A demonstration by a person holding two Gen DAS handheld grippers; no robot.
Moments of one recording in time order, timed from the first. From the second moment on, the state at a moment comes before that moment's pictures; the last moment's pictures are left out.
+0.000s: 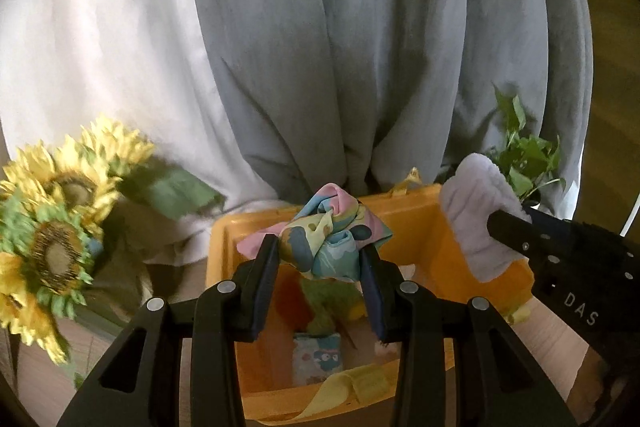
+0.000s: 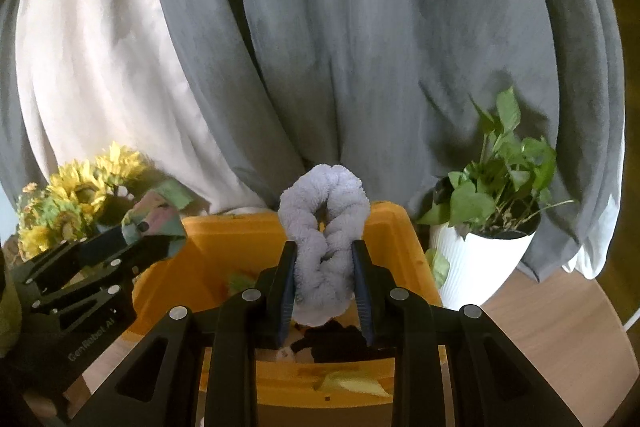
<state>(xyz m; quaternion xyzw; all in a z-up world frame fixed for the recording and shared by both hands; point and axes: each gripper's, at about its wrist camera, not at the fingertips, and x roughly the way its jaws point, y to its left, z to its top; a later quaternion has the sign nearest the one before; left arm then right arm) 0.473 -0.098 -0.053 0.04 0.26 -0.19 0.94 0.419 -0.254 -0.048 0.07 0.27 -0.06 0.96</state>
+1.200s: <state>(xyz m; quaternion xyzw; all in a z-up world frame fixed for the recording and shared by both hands) 0.462 -0.088 -0.052 0.04 0.28 -0.19 0.94 0.411 -0.259 -0.055 0.07 0.28 -0.11 0.95</state>
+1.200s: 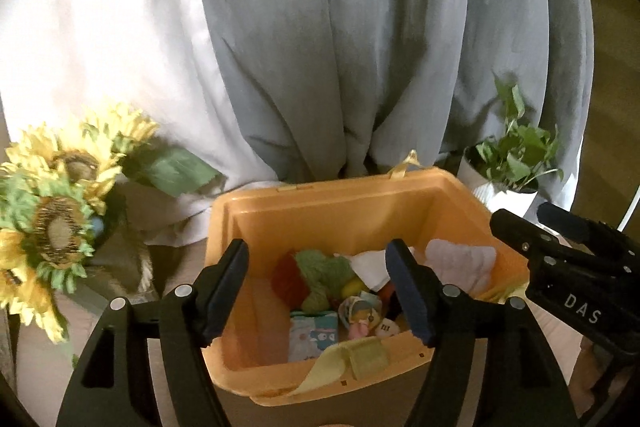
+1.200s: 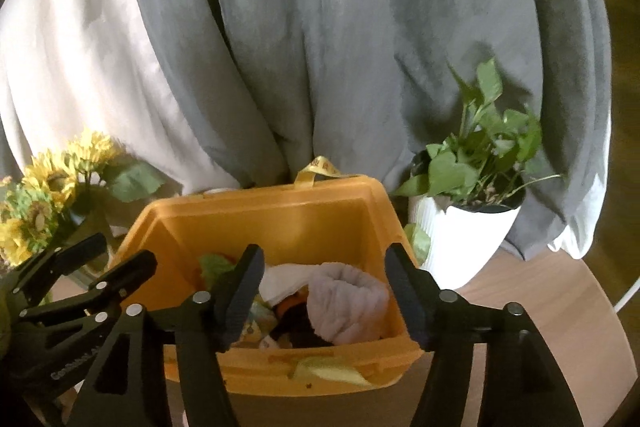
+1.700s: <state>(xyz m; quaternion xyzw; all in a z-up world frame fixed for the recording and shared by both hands) 0.414 -0.076 -0.035 0.02 0.27 -0.19 0.94 0.350 -0.254 -0.033 0.09 0.25 -0.15 0.95</state>
